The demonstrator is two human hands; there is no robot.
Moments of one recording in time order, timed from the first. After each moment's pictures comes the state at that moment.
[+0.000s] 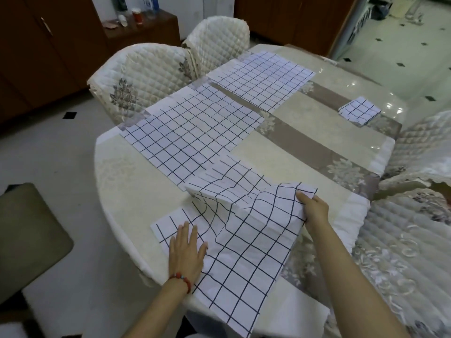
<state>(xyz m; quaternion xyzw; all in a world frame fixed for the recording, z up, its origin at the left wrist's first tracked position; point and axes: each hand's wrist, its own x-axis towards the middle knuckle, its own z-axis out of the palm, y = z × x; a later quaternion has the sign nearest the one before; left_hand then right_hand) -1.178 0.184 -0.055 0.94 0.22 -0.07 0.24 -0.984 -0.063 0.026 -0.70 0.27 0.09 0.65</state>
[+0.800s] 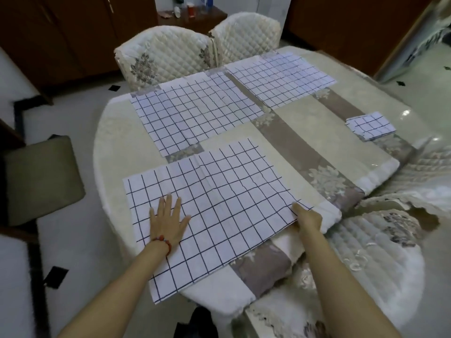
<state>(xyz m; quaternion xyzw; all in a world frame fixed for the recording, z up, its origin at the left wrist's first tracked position) -1.160 0.080 -0.057 0.92 0.35 -0.09 0.15 -0.945 -0.188 -0.012 -0.74 0.27 0.17 0.59</state>
